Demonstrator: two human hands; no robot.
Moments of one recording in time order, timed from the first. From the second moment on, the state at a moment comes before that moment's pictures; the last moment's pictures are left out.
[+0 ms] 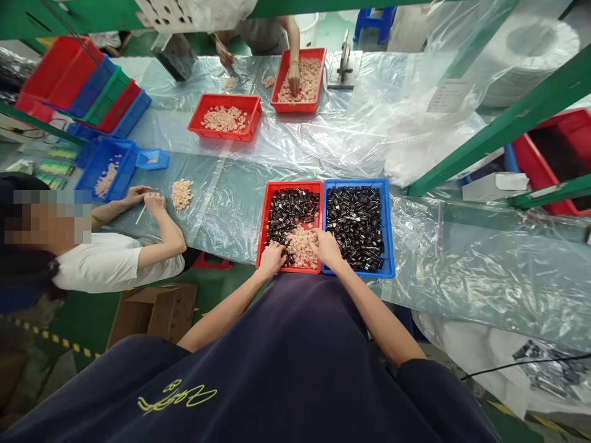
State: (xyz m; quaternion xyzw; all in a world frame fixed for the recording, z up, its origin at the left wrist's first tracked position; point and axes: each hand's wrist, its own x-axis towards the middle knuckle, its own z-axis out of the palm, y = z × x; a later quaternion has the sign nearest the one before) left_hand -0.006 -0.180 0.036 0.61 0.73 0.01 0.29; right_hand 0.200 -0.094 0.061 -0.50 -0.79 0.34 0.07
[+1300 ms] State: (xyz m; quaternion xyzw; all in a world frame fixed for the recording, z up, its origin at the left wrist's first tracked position) left_hand 0.036 -0.193 0.099 0.49 0.62 0.19 0.59; right_hand 0.212 -0.138 0.088 -0.31 -0.84 0.42 -0.16
